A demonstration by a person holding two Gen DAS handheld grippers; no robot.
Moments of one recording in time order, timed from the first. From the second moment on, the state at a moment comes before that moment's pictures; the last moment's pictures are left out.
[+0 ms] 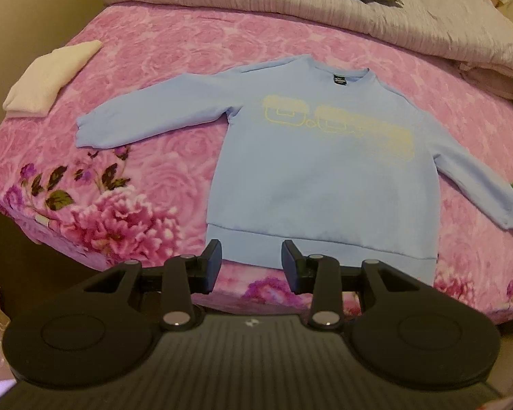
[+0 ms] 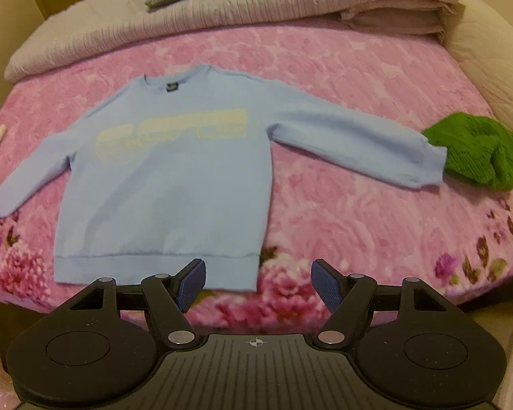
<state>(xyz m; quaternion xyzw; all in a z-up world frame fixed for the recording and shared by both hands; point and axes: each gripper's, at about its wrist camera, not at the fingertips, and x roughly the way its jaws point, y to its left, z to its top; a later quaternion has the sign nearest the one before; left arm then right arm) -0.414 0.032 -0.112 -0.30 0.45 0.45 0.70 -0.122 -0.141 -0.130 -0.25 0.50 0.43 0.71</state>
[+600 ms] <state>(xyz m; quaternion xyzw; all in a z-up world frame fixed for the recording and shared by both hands) -0.398 0.034 -0.123 -0.27 0.51 0.38 0.72 -0.152 -0.169 -0.131 -0.24 0.53 0.38 0.72</state>
